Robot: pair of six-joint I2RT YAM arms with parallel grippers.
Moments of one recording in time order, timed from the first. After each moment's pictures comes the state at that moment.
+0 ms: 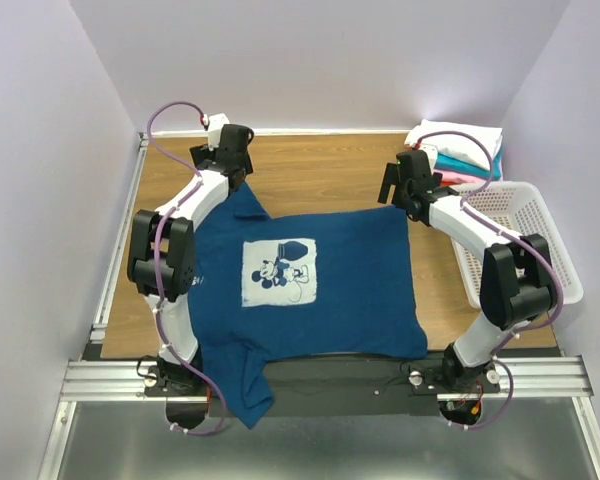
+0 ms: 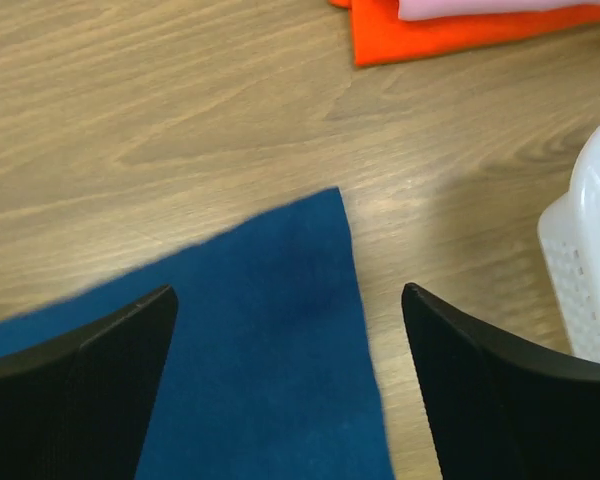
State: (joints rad) left arm -0.25 1.92 1.50 -0.25 -0.58 -0.37; right arm 0.30 1.67 1.18 -0.24 0.38 0.37
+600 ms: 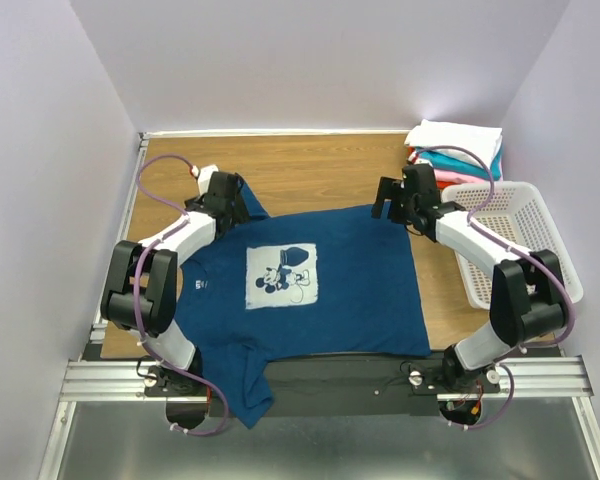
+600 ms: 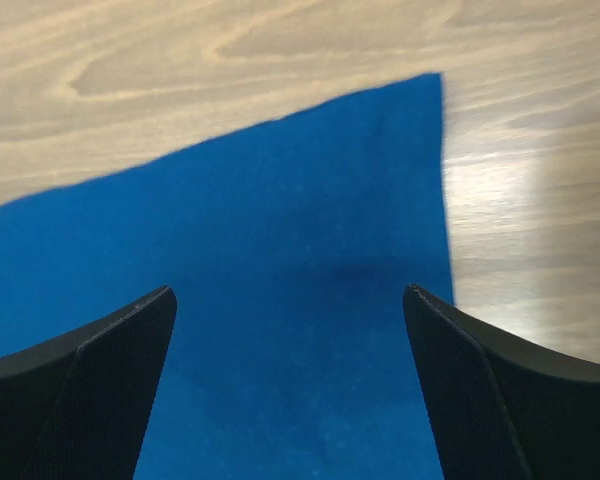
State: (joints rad) left arm -0.25 1.64 1.03 -0.22 -0.40 -0.52; right arm 0.30 1.55 1.02 -0.20 0.13 0.40
